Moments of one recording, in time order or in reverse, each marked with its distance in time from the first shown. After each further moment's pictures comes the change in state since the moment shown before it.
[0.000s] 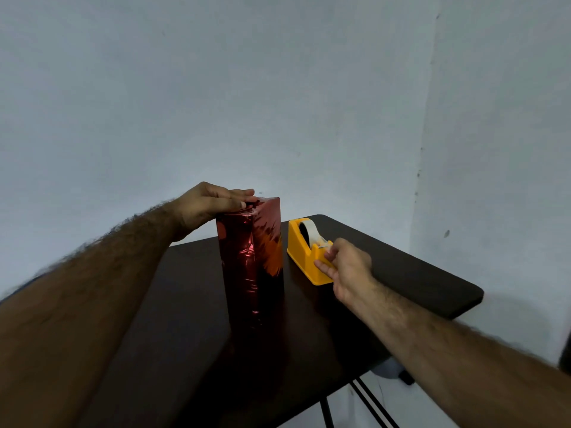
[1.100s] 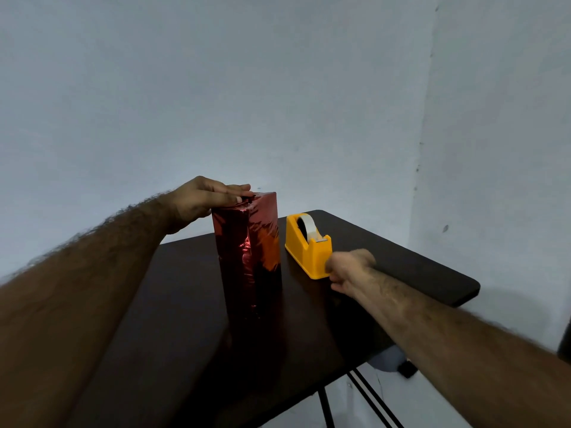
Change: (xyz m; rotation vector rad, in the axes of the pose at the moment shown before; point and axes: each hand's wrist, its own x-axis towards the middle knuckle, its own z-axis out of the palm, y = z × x) left_hand -0.006 0.009 -0.002 0.094 -0.061 -0.087; right_hand 0.016 0.002 -0.015 -0.652 0.135 0.041
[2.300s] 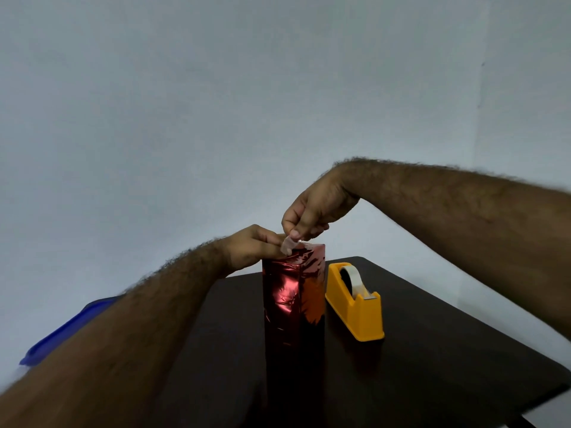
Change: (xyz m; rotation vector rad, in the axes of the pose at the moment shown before) left_hand 0.000 0.006 0.003 -0.042 0.023 0.008; right_hand -0.067 -0.251 0.071 -1.304 -1.321 -0.735
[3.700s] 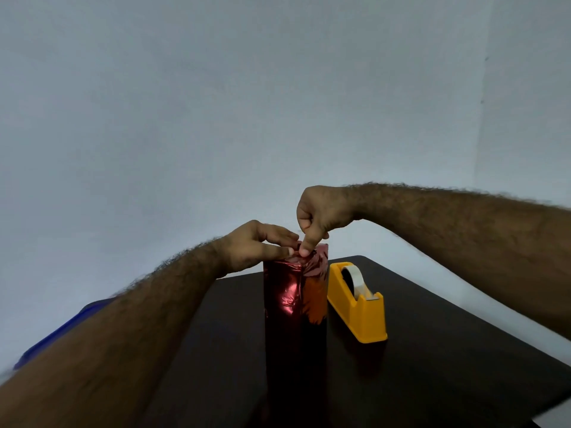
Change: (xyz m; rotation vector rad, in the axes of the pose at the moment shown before) left_hand 0.014 -0.019 -0.011 0.141 0.061 0.119; right_hand 0.004 0.020 0.023 -0.224 0.569 0.028
